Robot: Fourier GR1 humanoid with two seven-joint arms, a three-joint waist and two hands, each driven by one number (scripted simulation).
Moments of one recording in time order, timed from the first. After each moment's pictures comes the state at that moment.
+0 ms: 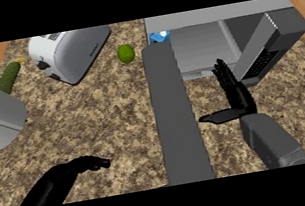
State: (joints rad) left arm 0.21 0.00 0.04 -1.80 0.05 -0.79 -0.10; right arm -0.63 -0.08 -0.32 -0.24 0.10 0.16 -0.92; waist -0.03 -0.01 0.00
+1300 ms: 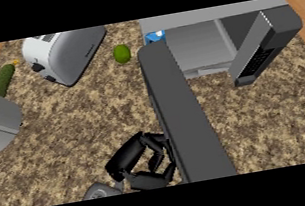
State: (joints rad) left arm -0.13 0.00 -0.41 -1.32 -0.23 -0.33 -0.33; right arm 0.27 -0.23 -0.23 -1.16 -0.12 0.37 -0.82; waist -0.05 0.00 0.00
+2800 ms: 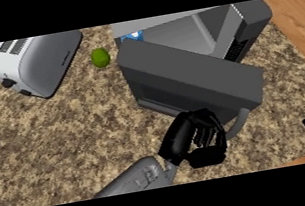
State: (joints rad) left arm -0.61 0.01 -0.98 -1.08 0.31 0.50 -0.21; right arm 0.44 -0.36 -0.04 -1.92 -0.44 0.55 -0.44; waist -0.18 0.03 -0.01
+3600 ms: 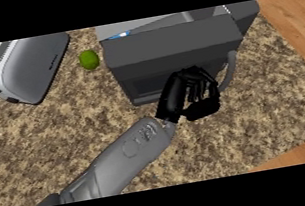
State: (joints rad) left arm -0.87 0.00 -0.89 -0.89 0.55 0.60 -0.27; right arm 0.43 -0.40 -0.05 -2.03 -0.54 0.51 -0.31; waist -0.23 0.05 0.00
